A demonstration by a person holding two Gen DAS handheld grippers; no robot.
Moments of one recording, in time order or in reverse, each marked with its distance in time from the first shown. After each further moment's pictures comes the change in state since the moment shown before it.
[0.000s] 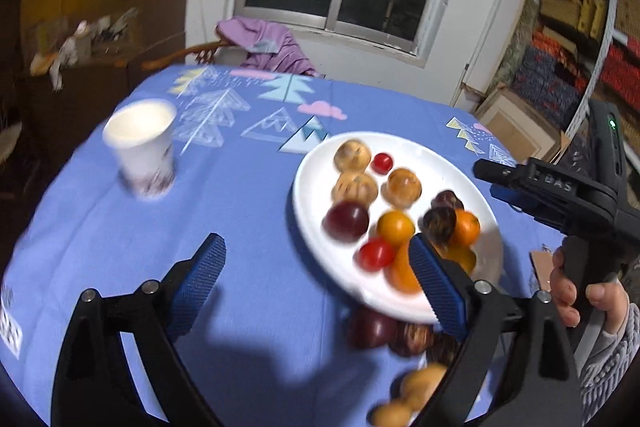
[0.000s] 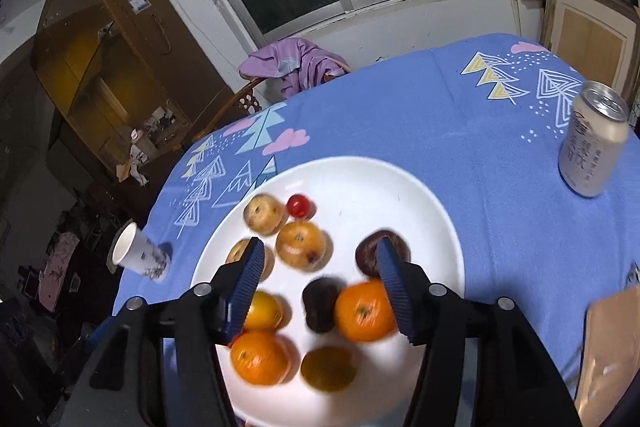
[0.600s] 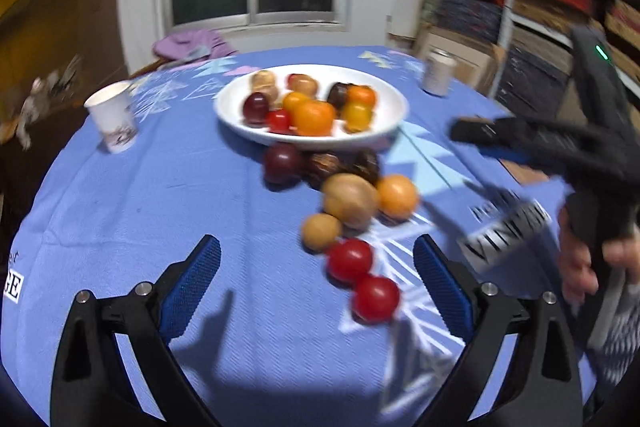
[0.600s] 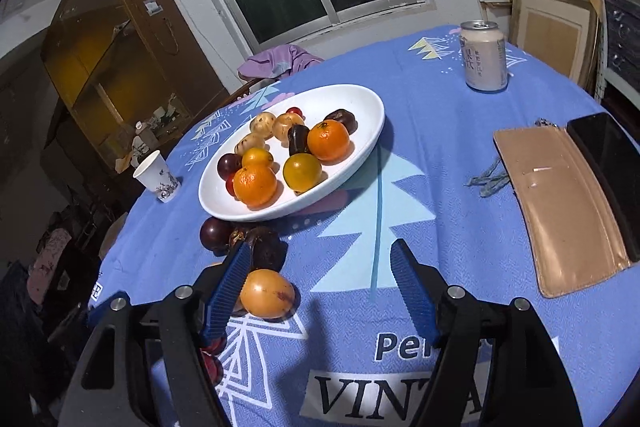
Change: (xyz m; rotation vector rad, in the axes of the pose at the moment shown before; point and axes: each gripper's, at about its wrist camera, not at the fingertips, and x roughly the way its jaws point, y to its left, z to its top) left arm -0.073 -0.054 -0.135 0.349 0.013 -0.099; right arm -0.102 -0.022 -0.144 0.022 -0.090 -0.042
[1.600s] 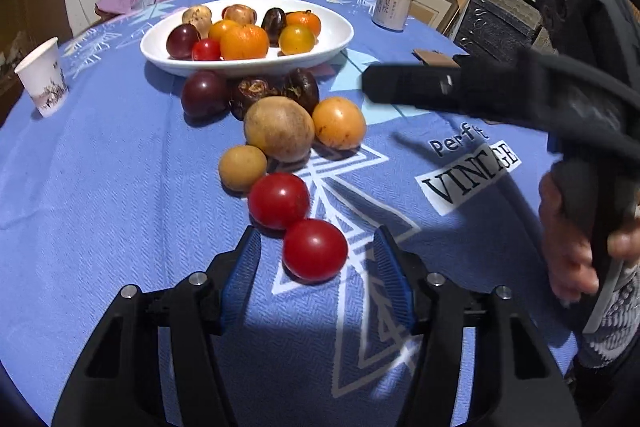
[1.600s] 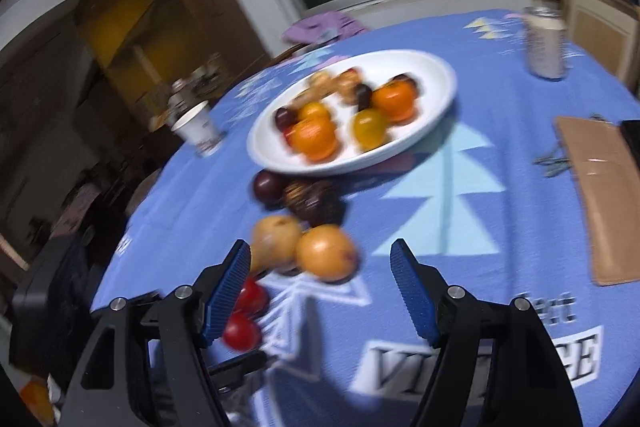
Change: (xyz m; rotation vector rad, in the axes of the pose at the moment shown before) left arm 0.035 -0.014 -0.011 0.021 0.220 -0.187; right arm 0.015 0.041 -0.020 -0.136 0.168 0.206
